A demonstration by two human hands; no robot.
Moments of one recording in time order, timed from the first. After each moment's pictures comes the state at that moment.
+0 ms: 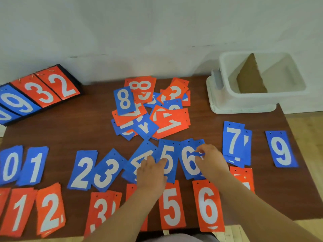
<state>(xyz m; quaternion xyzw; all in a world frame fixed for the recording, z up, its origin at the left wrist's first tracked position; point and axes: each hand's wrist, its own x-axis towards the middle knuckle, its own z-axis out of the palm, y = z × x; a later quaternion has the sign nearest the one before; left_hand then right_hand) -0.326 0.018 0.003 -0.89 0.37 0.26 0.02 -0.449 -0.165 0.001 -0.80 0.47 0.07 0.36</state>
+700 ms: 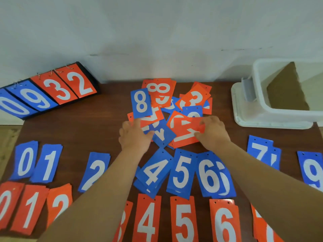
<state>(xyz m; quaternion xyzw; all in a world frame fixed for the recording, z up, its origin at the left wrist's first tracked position) -0.154 -0.009 0.011 -0.96 0.13 0.19 -0.13 -0.313 -0.228 0.002 -0.87 0.39 0.09 0.27</state>
